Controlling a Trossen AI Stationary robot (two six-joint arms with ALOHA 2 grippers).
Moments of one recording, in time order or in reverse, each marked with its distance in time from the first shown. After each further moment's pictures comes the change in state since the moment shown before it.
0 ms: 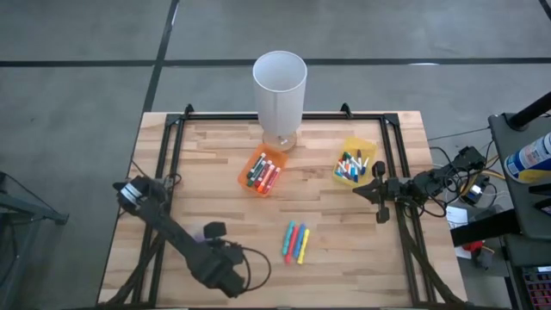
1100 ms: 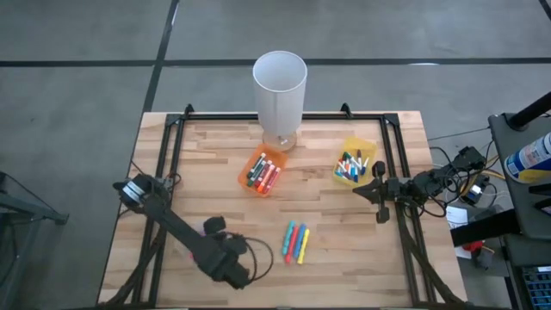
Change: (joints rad) left arm 0.051 0.000 -0.034 0.014 -0.005 -0.114; right arm 0.000 0.000 0.000 0.000 0.000 0.000
